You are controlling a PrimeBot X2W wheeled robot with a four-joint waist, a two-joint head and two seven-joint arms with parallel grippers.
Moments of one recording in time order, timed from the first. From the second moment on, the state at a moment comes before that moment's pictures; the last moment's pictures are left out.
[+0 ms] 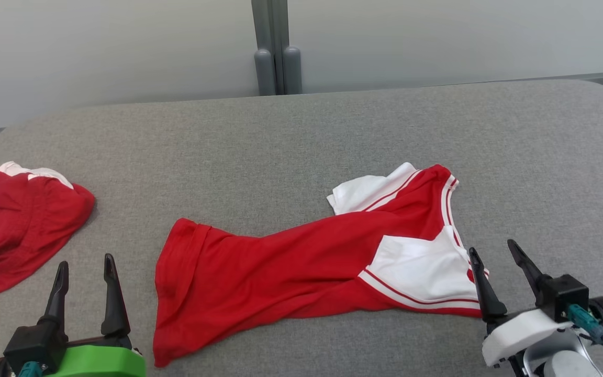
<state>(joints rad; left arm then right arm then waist) 0.05 0.10 0.06 0.10 -0.22 -0.03 -0.26 -0.02 -0.15 0.06 0.25 0.12 0.13 -0.26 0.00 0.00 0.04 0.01</state>
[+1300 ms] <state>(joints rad) 0.03 0.05 0.10 0.15 -0.19 -0.08 -0.26 0.12 -0.30 0.26 0.12 0.26 0.13 -0.26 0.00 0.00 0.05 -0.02</state>
